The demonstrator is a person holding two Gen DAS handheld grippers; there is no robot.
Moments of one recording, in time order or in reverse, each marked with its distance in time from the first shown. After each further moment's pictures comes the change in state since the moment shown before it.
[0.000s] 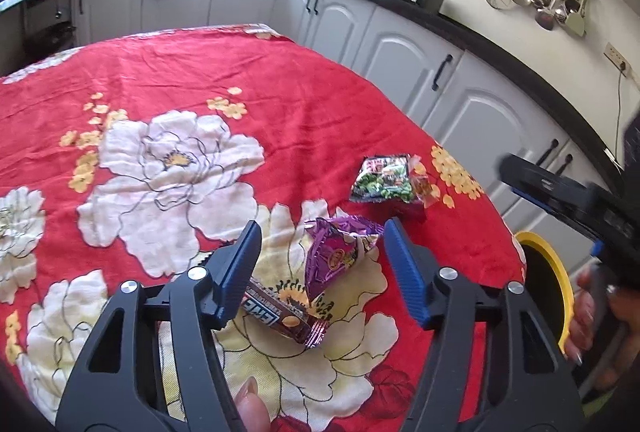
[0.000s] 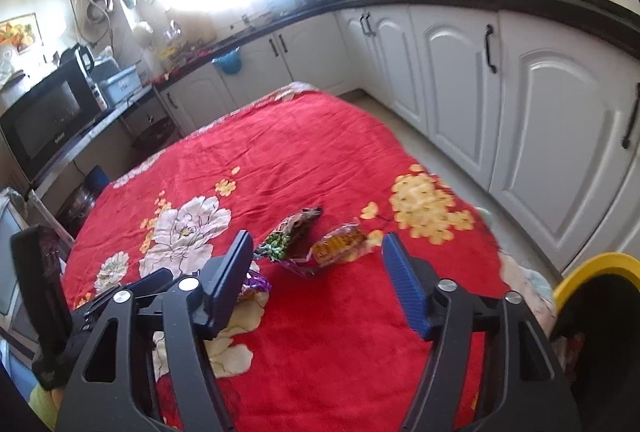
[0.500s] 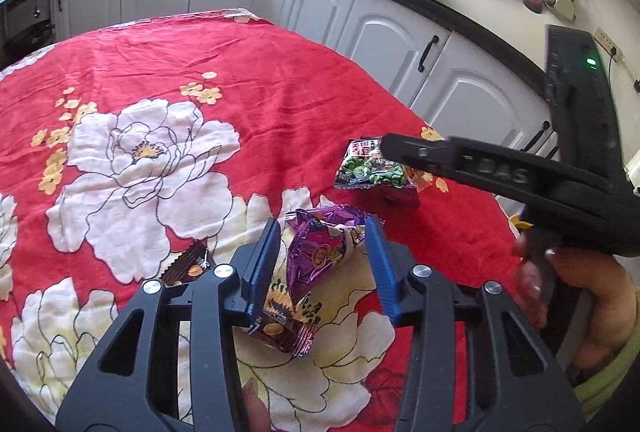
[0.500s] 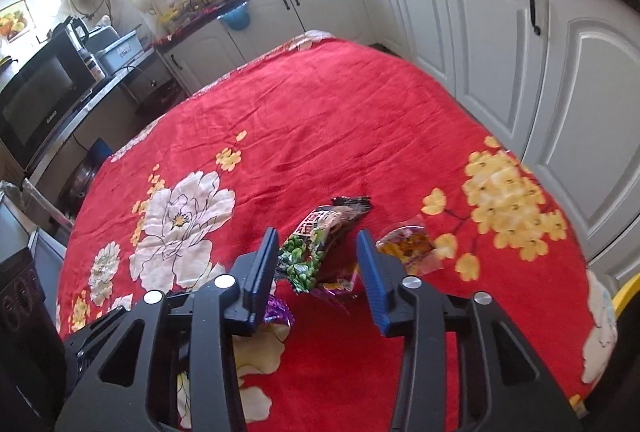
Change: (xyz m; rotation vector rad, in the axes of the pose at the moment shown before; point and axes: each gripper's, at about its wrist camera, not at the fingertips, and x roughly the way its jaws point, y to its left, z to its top) left arm 0.019 -0.005 0.000 0.035 0.051 -0.046; right arm 0.079 0.016 0.008 0.014 0.158 0.036
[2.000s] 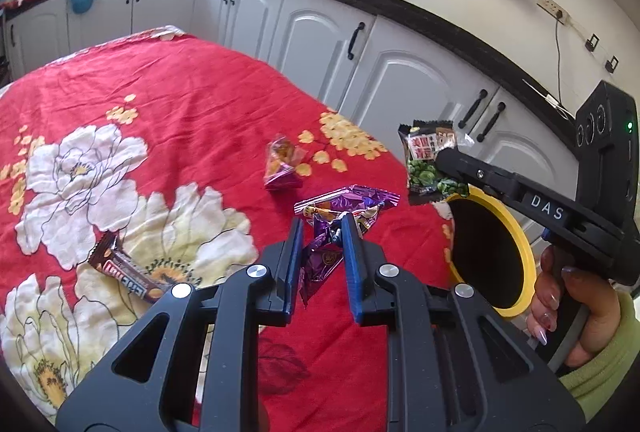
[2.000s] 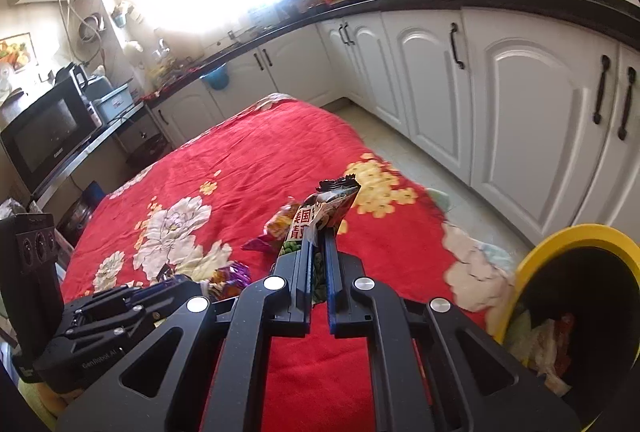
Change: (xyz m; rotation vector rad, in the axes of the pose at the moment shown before) left arm -0.025 -0.073 -0.011 0.137 0.004 -0.140; right arm -0.136 -0.062 -0.064 0.051 -0.249 -0.070
